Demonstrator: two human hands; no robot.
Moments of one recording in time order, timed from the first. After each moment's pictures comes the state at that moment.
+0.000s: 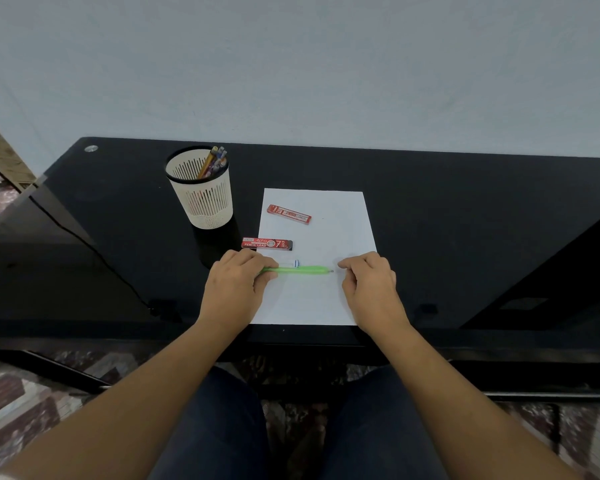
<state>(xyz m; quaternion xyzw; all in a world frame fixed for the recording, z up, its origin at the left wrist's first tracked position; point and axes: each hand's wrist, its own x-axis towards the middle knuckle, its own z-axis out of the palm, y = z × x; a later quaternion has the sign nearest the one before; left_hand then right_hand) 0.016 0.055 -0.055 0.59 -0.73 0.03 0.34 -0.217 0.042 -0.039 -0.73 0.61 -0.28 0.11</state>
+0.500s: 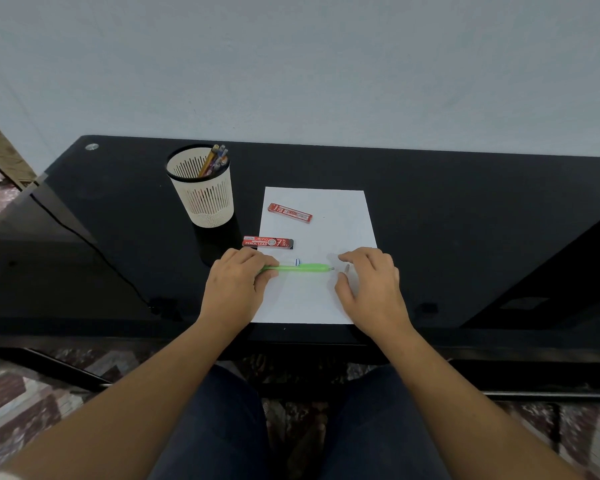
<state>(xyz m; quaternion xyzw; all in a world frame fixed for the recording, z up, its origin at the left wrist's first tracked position) 0.016 0.055 -0.054 0.59 -0.73 0.03 0.34 -0.219 0.047 -0.039 -0.76 0.56 -0.33 0.05</state>
